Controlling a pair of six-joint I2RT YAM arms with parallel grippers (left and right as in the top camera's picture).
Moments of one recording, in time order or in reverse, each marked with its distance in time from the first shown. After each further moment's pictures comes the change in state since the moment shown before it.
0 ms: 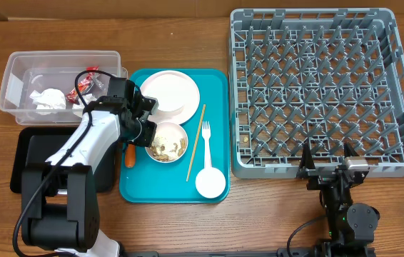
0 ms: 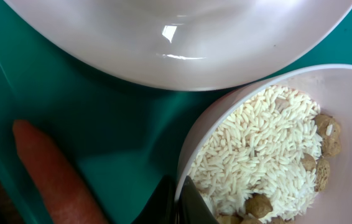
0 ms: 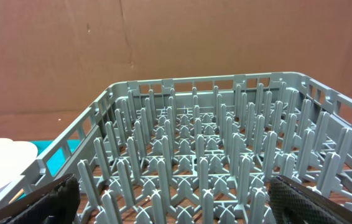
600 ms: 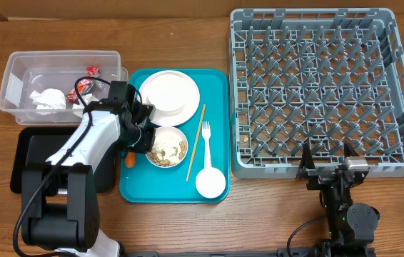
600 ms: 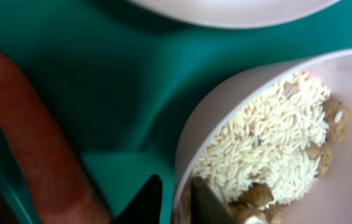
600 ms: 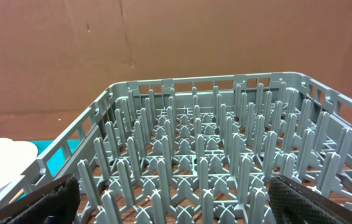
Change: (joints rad) left arm 0.000 0.002 -0.002 -0.106 0.000 -0.096; right arm 0.000 0.000 0.000 -0.001 0.000 0.000
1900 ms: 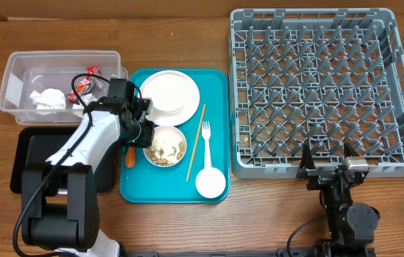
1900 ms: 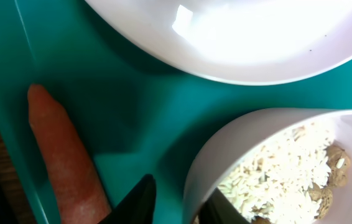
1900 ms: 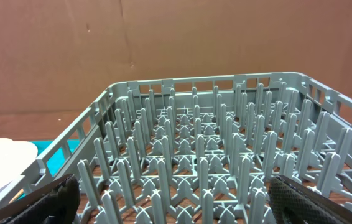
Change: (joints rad) left arm 0.000 0.000 -0.002 0.092 -0.039 -0.053; right arm 0.000 0.000 0.000 0.001 0.000 0.000
